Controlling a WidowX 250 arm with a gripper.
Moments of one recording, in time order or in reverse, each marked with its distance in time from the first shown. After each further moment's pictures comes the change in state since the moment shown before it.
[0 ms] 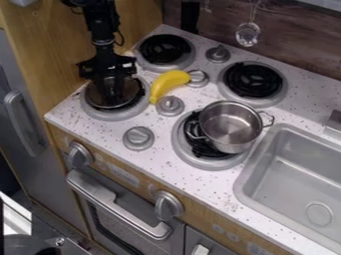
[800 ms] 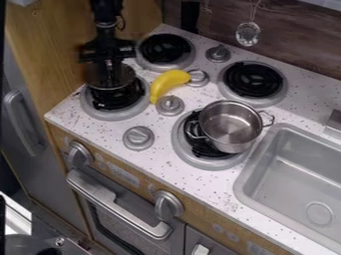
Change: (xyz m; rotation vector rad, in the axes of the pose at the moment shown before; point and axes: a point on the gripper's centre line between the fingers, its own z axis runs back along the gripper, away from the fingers) arm 0.036 0.008 0.019 0.051 -0.051 0.083
